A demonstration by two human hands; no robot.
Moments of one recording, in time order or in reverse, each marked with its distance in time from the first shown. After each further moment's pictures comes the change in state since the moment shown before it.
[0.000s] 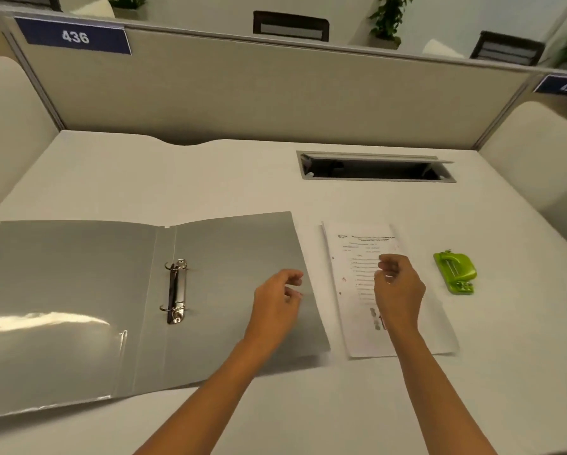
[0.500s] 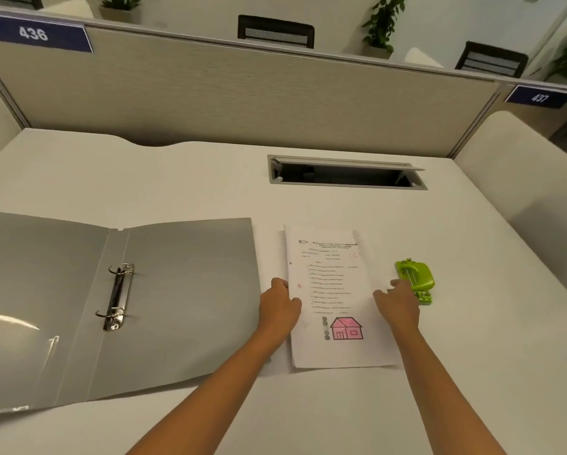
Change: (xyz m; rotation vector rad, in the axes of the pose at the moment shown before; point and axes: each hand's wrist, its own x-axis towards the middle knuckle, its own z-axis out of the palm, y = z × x) left_hand 0.032 0.032 0.106 0.055 -0.081 -0.334; right_hand 0.081 0.079 -0.054 -0.287 -0.221 0.417
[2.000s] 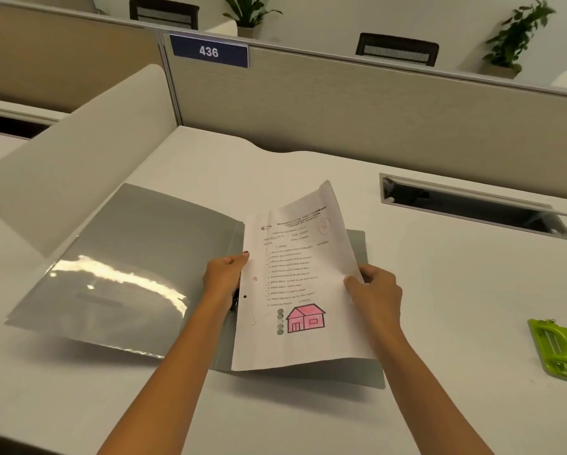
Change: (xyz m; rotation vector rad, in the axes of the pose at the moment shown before) left_hand 0.013 -0.119 -0.243 -0.622 0.478 -0.277; right_hand -0.182 -0.160 0.106 0.197 -0.345 -0.399
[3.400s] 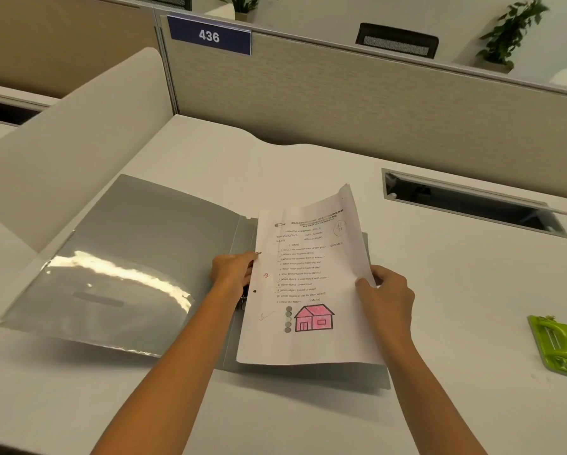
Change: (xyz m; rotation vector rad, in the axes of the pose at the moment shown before) left_hand 0.014 0.006 0.008 -0.171 0.007 -0.180; right_hand -0.014 -0.010 0.005 -0.105 0.091 0.010
